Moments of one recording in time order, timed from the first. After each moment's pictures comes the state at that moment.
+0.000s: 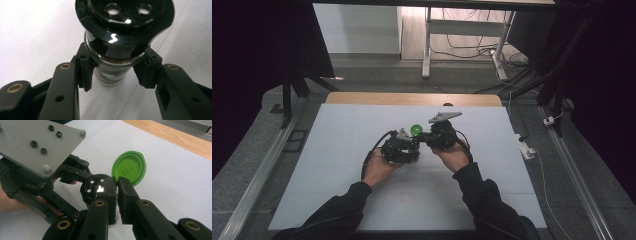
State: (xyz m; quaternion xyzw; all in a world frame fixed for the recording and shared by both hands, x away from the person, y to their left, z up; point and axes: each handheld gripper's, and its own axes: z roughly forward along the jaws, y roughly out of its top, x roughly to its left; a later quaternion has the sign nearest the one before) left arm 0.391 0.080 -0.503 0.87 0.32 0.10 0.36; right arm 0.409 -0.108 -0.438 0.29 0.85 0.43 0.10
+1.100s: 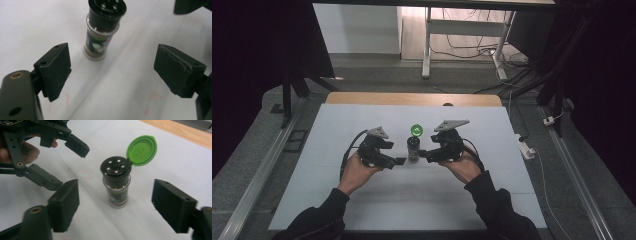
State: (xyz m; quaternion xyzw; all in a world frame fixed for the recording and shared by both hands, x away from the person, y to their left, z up) left arm 0.355 0.143 -0.467 0.85 0.34 0.02 0.41; right arm 0.375 -0.125 -0.429 0.29 0.85 0.42 0.09
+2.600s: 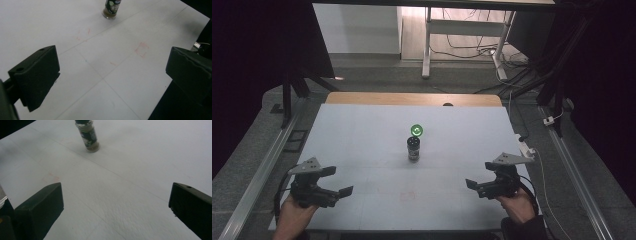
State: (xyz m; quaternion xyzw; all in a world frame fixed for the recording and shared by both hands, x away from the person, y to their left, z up) left arm 0.218 0.264 -0.463 0.78 0.43 0.07 0.45; right arm 0.292 -0.270 -0.446 0.38 0.81 0.43 0.12
